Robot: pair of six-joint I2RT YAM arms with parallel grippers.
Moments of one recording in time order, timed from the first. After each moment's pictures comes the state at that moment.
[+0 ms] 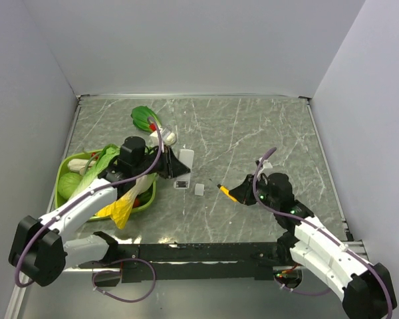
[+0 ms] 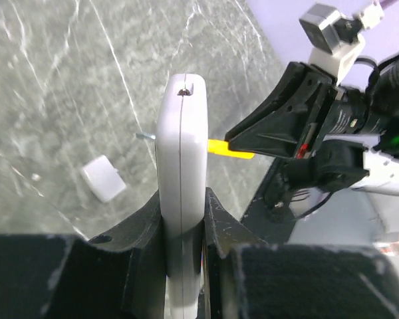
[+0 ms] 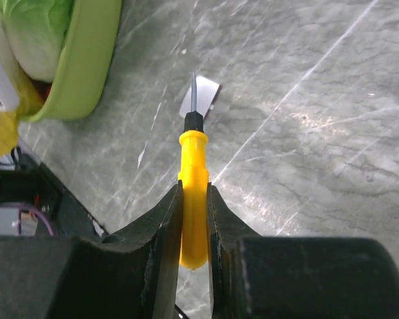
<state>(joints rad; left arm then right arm) -0.52 1.14 0.75 0.04 0.57 -0.51 0.45 0.72 0.30 -0.04 -0.33 0.56</state>
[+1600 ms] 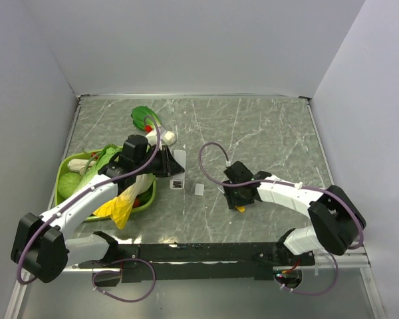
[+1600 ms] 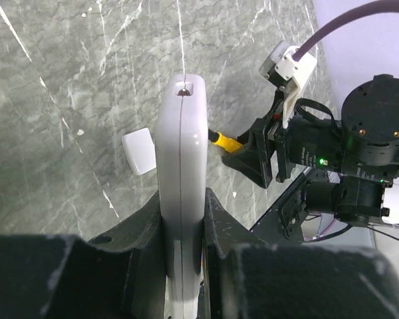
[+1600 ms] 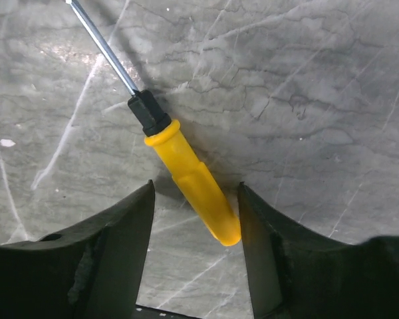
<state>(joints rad) -0.51 1.18 0.80 -0.15 0.41 -0.59 0.69 1.38 0.69 -0.52 0.09 0.43</state>
